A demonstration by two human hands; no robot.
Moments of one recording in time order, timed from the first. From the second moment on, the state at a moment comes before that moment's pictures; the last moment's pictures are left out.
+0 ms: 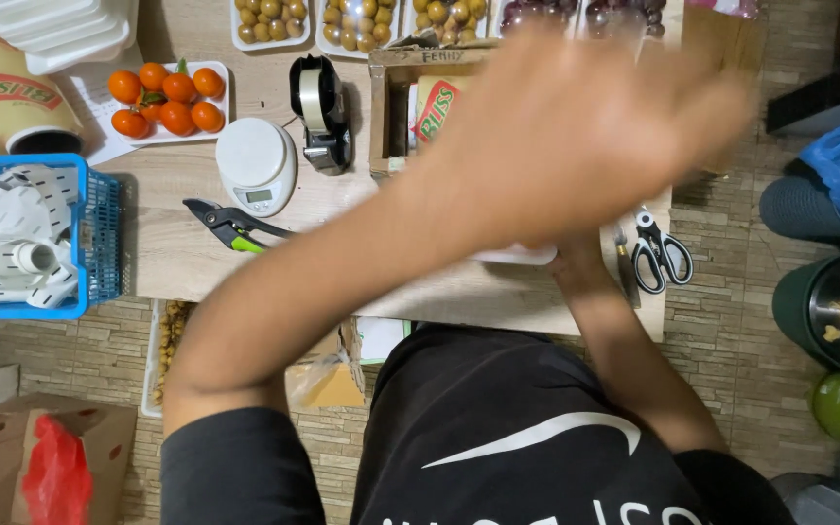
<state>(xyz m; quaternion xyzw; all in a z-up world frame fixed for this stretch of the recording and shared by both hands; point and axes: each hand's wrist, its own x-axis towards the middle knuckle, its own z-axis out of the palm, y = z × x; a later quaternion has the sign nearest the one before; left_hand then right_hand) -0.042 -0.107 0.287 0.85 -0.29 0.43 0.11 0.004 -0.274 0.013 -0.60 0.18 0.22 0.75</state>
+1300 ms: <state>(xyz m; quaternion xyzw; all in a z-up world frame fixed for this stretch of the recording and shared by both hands) -0.127 -0.123 -0.084 0.96 -0.16 0.18 0.16 0.022 -0.280 -0.017 -0.50 0.17 0.35 0.77</state>
